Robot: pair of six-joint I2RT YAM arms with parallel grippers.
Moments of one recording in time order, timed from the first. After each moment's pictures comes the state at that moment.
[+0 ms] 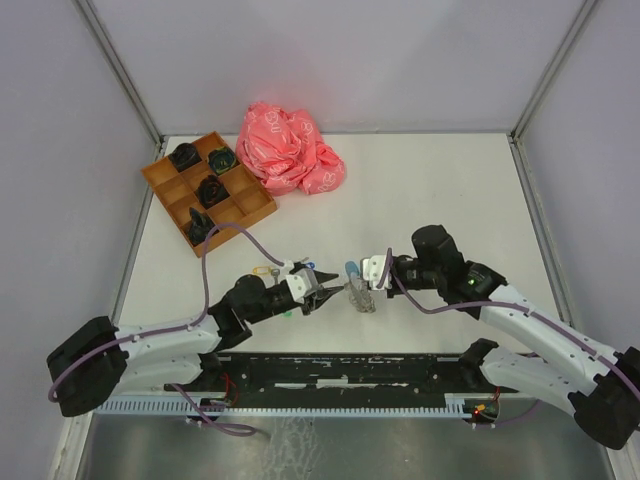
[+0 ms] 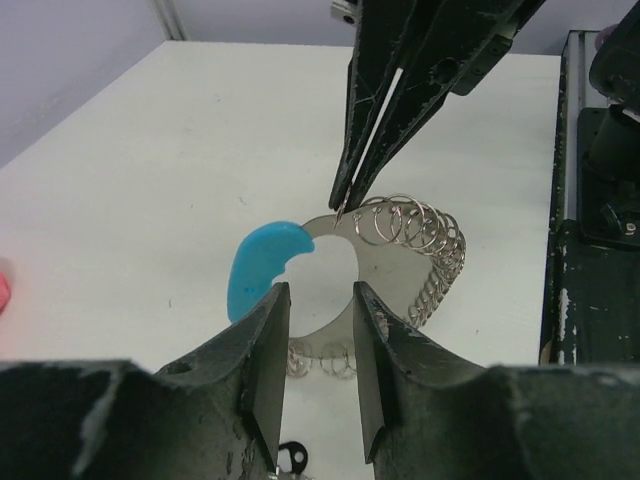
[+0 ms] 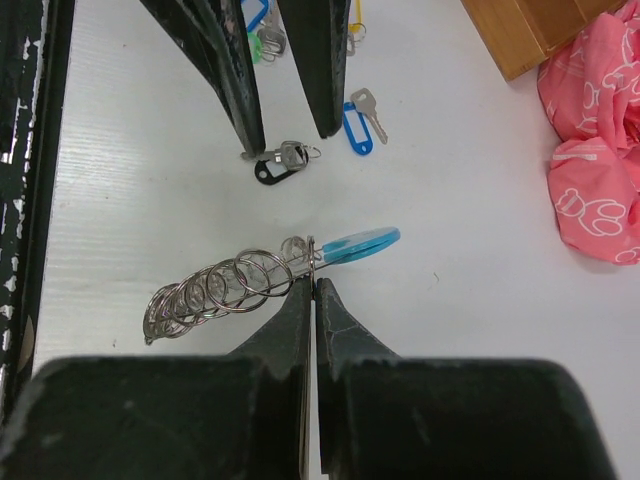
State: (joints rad) left arm -0.98 1.06 0.27 0.83 0.23 0.18; right arm 0.71 0.96 0.70 -0.34 -0.55 -0.80
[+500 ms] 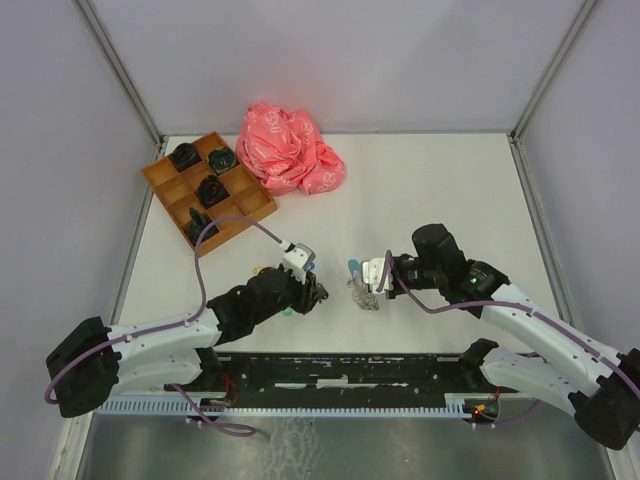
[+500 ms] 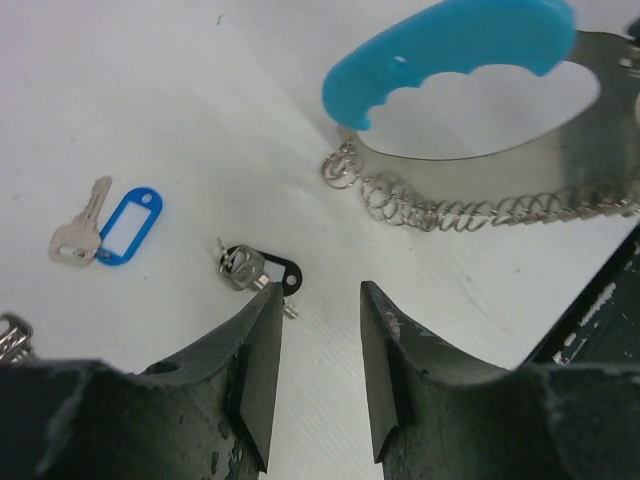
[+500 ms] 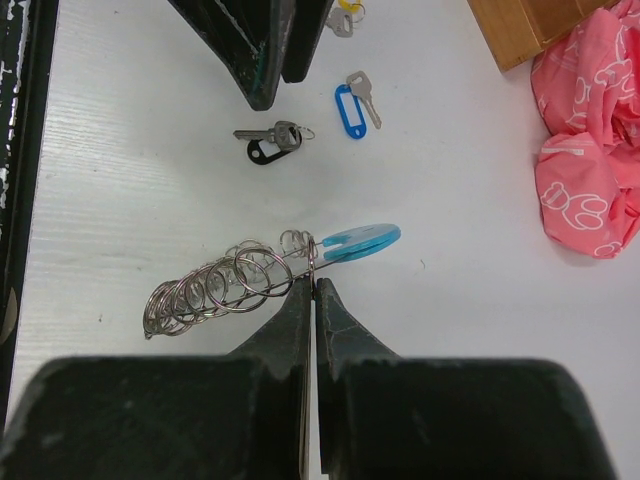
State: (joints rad) left arm -0.98 0.98 0.35 0.25 -0.12 -0.28; right arm 0.71 0.95 0.73 -0.41 -0.52 -0.88
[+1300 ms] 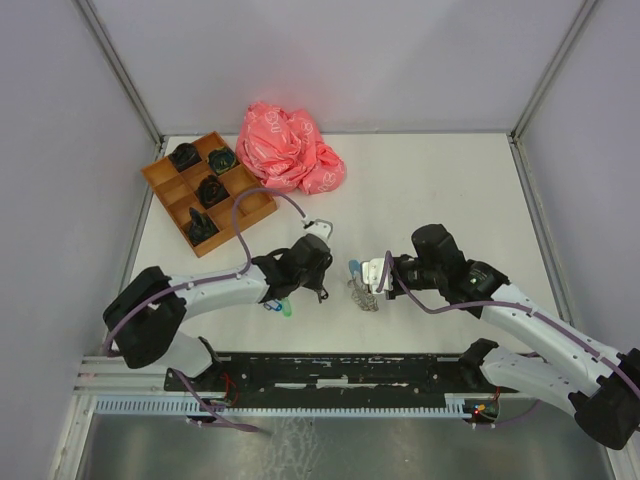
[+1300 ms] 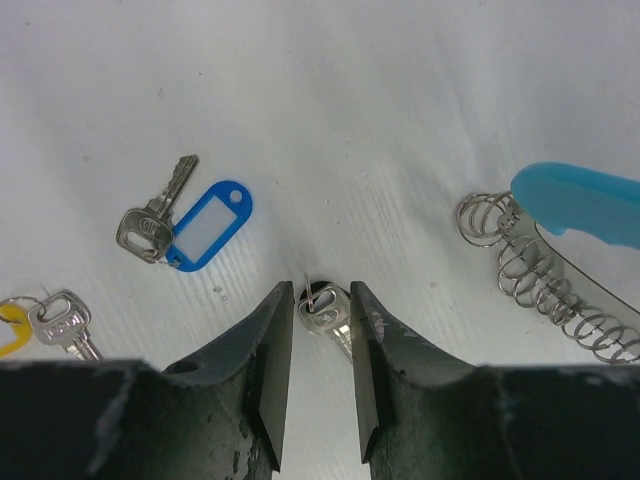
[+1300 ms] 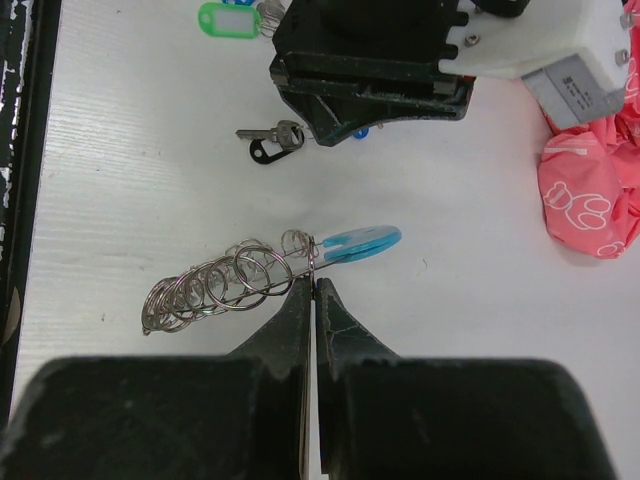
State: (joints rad) left arm -0.90 1.44 0.75 -0.13 -0.28 -0.45; right arm 0.71 0.95 0.73 -0.42 -0.51 -0.88
